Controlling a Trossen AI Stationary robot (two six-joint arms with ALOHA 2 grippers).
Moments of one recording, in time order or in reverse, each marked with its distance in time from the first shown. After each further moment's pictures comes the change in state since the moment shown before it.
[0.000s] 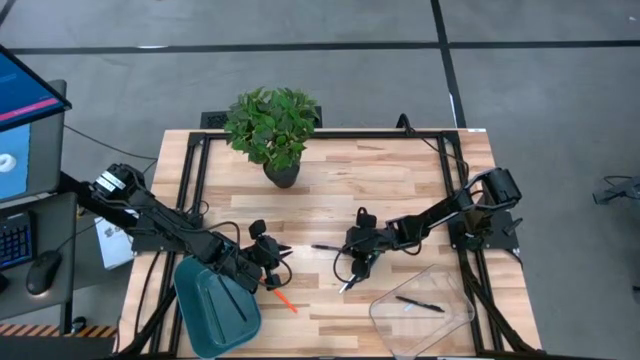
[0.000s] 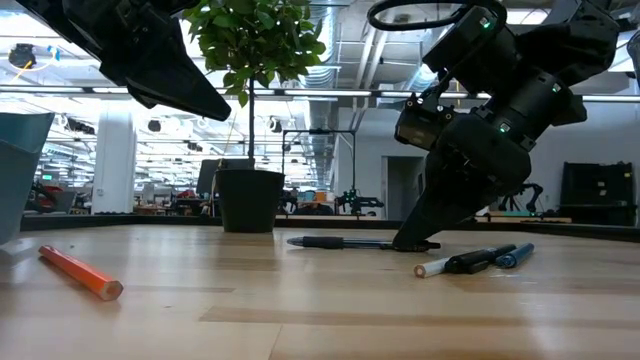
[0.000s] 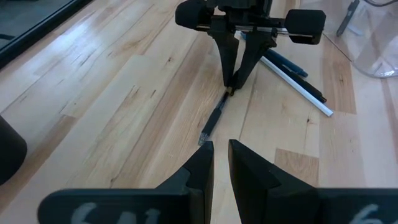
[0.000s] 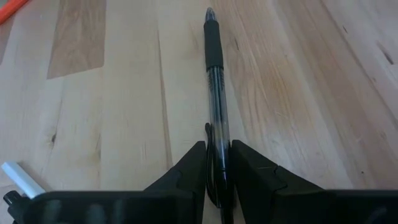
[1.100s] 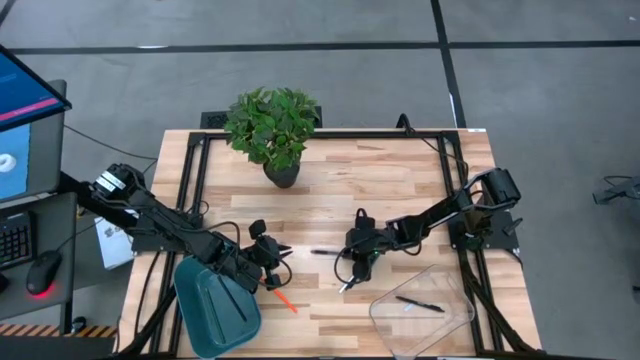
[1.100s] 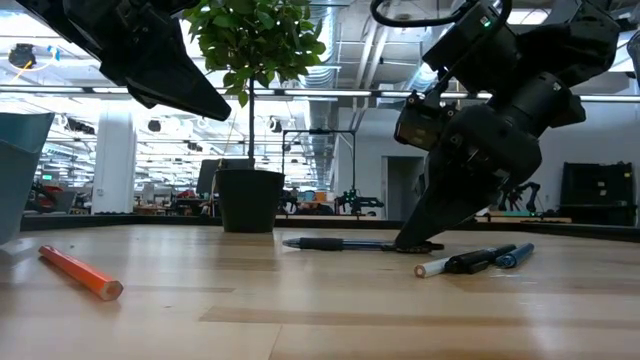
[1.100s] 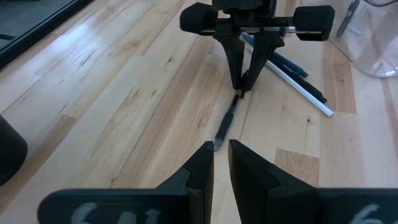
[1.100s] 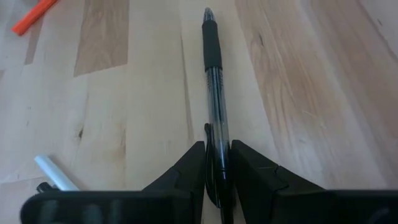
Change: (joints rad) left arm 0.000 0.000 0.000 0.000 -0.001 0.000; right arm 0.000 -0.001 0.001 0.021 -0.060 0.008
